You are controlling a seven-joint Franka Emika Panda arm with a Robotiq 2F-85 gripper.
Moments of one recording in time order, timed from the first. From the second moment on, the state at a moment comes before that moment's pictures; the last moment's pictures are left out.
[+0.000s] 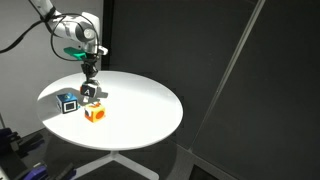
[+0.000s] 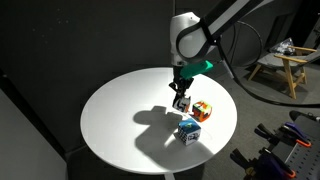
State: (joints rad) arm 0.25 0.41 0.04 -1.97 -0.04 2.32 0.42
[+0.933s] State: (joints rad) arm 0.17 0.27 0.01 -2.11 0.03 2.26 0.49
